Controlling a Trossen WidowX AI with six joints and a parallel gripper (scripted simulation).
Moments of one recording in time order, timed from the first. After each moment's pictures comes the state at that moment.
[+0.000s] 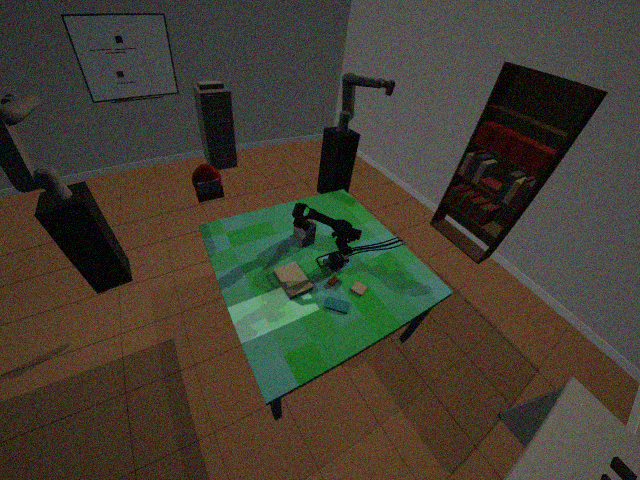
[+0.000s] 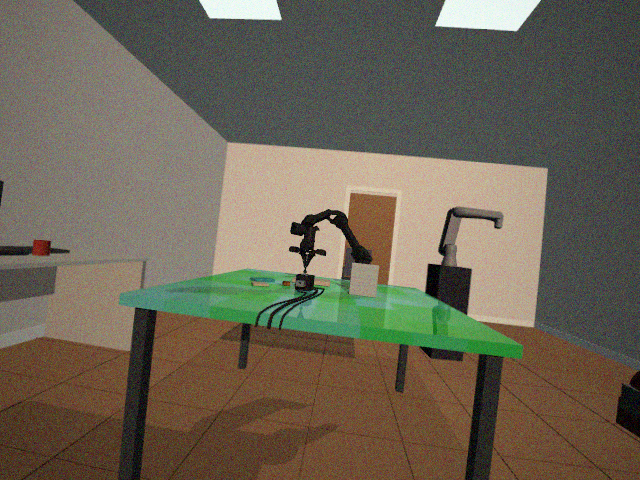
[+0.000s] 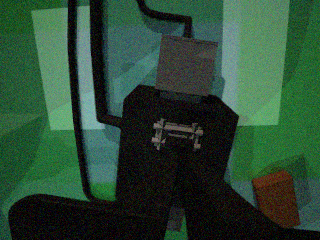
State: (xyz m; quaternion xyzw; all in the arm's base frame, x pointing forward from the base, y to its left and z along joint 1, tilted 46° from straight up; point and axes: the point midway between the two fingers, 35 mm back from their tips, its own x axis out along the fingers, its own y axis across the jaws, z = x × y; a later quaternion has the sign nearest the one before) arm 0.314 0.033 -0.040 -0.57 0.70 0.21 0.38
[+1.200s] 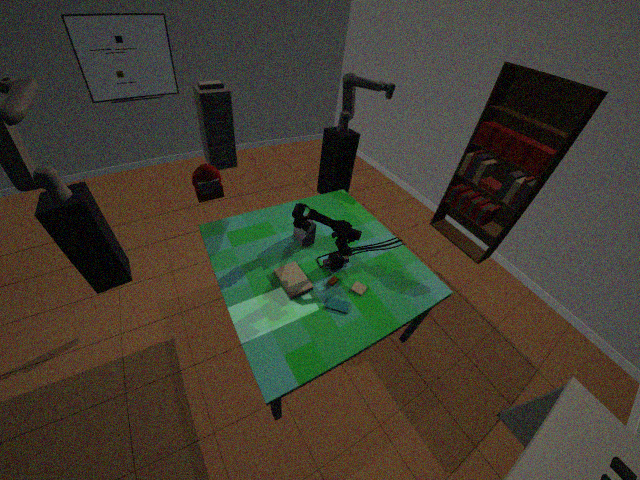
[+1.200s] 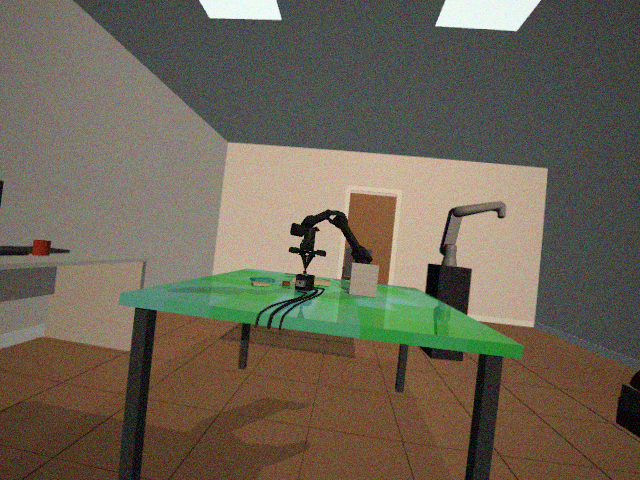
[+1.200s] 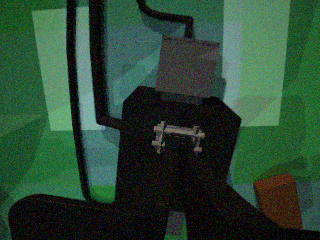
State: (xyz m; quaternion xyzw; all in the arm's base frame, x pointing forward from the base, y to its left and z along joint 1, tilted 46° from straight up) arm 0.313 0.030 -0.043 -0.57 0.70 0.21 0.38
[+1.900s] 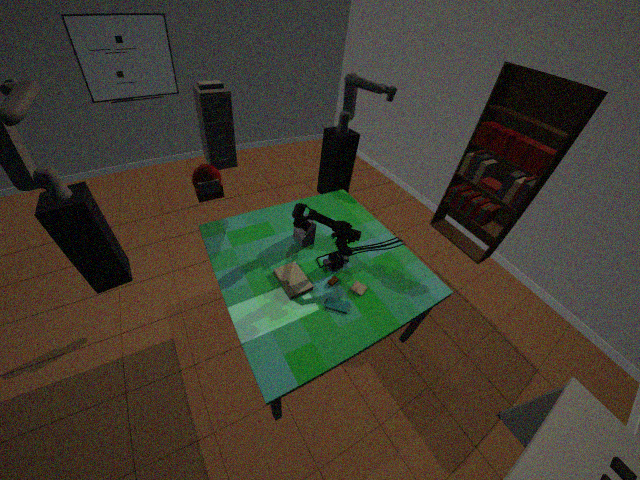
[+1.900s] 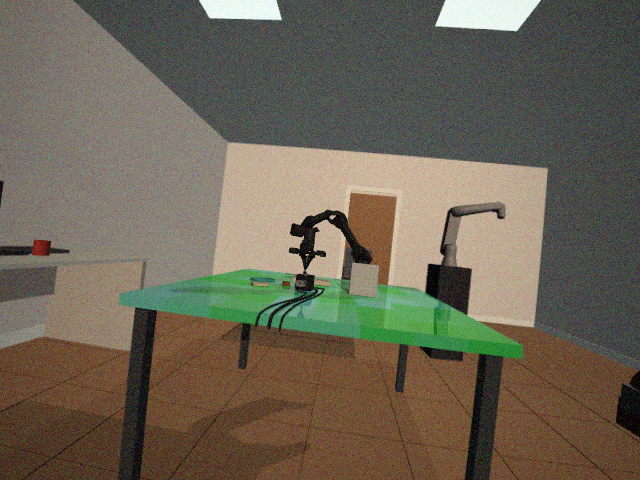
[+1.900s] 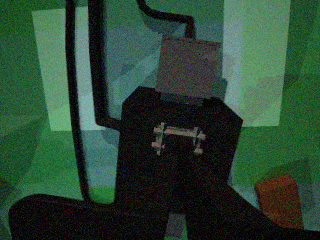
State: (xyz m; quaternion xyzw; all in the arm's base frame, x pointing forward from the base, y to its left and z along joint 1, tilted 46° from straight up) arm 0.313 0.028 -0.045 -0.57 0.70 0.21 0.38
